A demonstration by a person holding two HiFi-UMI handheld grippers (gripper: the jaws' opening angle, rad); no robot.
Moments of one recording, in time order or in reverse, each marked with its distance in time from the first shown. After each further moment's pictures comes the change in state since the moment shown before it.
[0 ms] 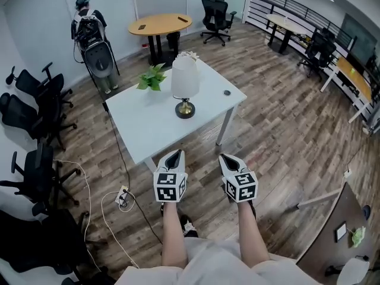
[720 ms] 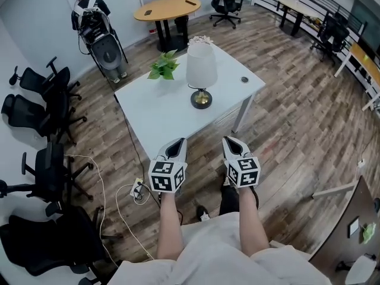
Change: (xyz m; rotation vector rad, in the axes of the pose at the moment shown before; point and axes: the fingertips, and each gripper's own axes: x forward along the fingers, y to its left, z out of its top) left arm 0.017 0.078 0.007 -0.026 0.046 -0.069; right arm 0.099 0.021 0.014 0.062 -0.075 -0.011
